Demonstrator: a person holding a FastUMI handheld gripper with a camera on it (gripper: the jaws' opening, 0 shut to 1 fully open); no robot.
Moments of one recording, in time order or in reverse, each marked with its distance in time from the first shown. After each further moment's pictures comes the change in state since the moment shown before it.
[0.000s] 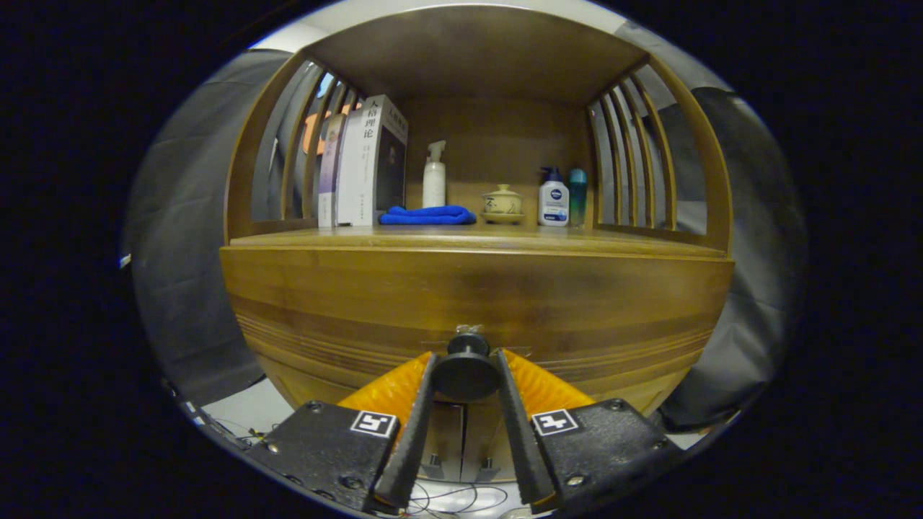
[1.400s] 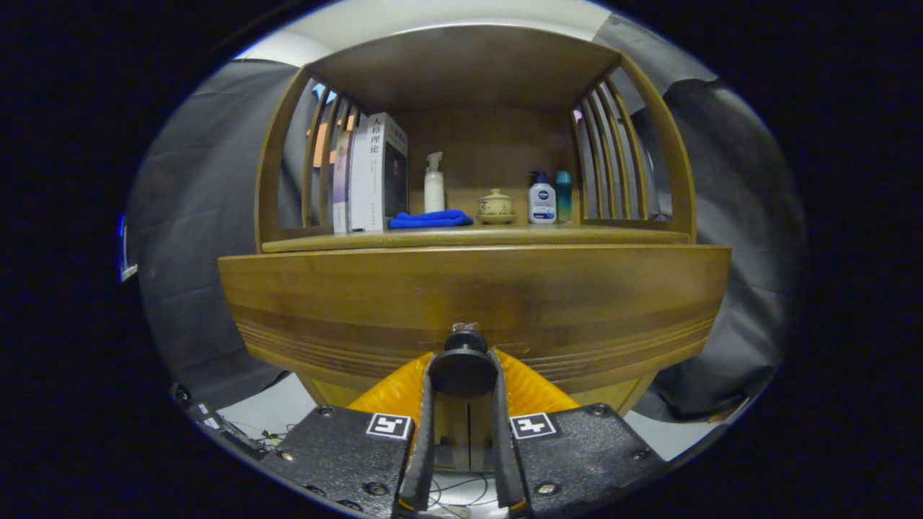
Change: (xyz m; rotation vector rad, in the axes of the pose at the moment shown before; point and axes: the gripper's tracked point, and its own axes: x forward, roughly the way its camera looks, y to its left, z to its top) arm -0.064 -0.002 -0.020 0.050 -0.026 0.027
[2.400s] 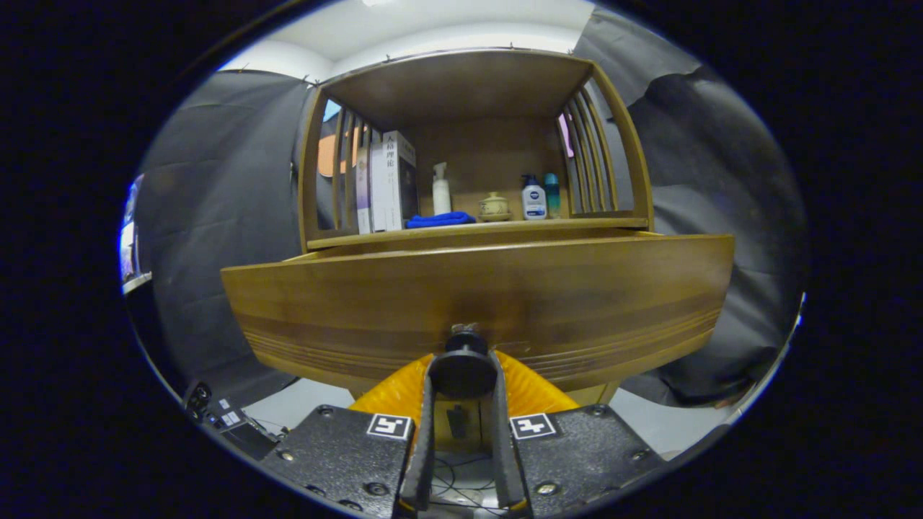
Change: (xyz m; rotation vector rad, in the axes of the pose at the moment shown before) arm -0.086 -0.001 -0.027 0.022 -0.006 0.039
